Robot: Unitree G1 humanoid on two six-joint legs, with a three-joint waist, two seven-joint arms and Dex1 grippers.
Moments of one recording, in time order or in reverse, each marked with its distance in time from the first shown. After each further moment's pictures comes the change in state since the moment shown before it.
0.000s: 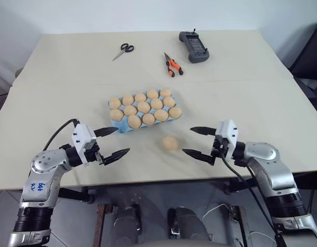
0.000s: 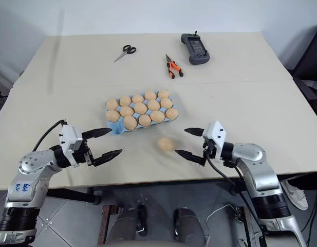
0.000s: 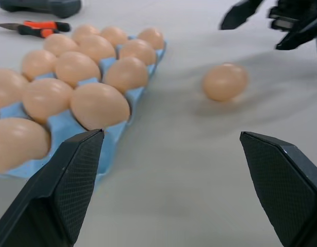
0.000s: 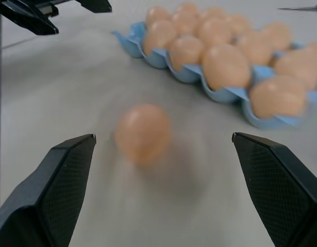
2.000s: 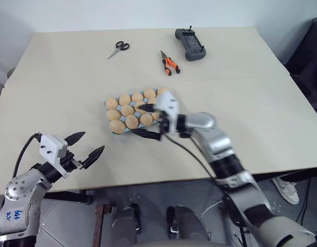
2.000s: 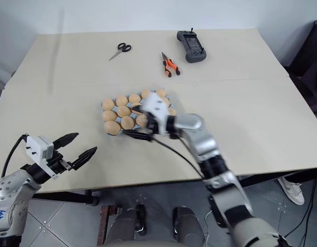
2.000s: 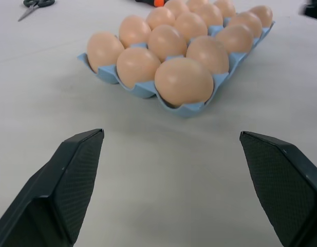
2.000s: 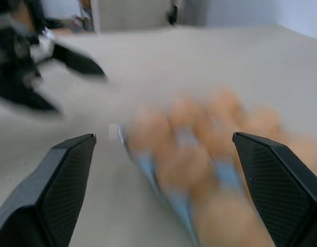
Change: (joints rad) left arm 0.264 -0.026 0.228 -0.159 -0.040 0.080 0.260; right arm -0.310 0.233 0.080 0.226 -0.150 -0.004 -0.009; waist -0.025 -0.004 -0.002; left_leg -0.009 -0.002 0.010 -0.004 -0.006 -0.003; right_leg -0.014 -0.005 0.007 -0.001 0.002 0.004
